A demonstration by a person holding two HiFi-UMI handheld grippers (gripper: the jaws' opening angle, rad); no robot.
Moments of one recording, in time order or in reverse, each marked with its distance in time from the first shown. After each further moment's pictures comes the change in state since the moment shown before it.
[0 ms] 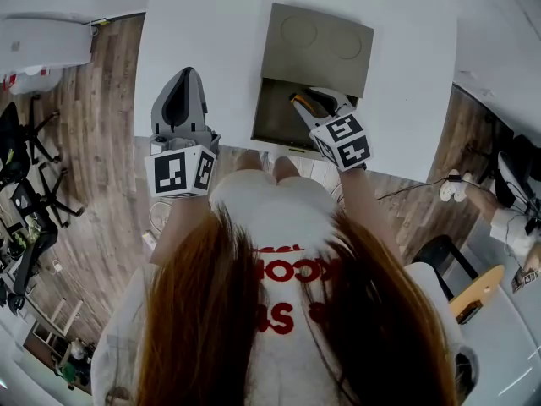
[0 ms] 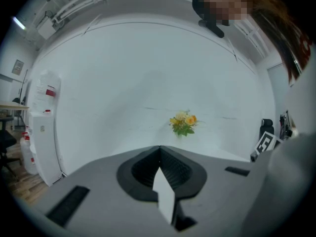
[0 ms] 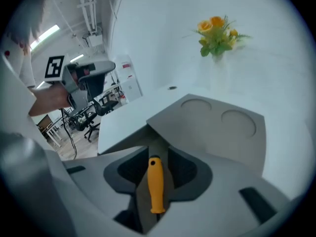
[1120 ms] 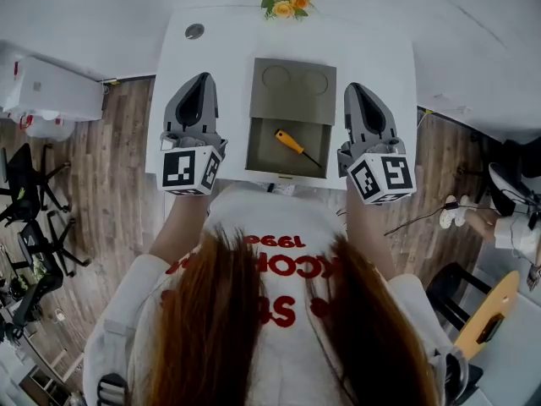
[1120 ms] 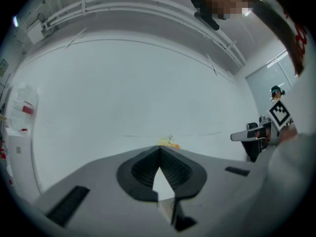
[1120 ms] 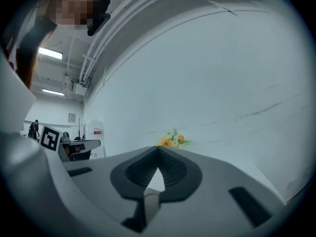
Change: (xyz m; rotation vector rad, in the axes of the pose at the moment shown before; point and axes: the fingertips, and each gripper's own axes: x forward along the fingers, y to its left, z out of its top) left arm 0.025 -0.050 0.088 0.096 -0.209 -0.174; right arm -0.222 -0.053 0.142 0.104 -0.860 -0.419
